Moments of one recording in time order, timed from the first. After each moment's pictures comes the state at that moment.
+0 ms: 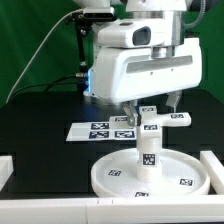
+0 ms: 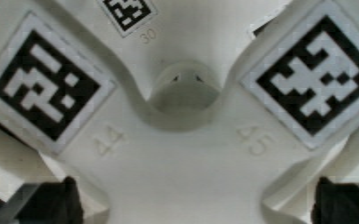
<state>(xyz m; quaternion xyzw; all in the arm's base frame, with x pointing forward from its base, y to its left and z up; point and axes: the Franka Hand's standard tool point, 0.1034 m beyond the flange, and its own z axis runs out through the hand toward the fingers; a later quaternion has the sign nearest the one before) 0.563 0.043 0.105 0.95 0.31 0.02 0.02</state>
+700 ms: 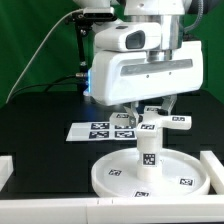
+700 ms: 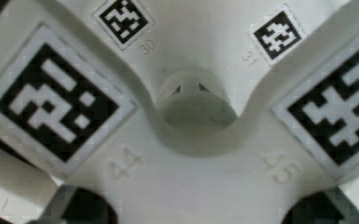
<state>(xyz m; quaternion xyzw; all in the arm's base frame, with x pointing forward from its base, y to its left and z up) 0.562 0.040 0.102 0.97 0.23 0.01 0.02</state>
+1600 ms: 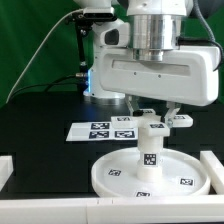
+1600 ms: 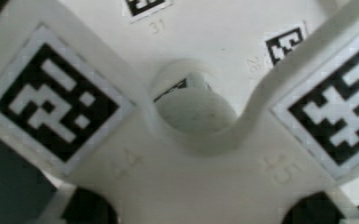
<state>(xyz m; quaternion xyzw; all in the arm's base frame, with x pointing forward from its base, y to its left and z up) 0.563 0.041 0.101 0.90 -0.42 0.04 -0.01</state>
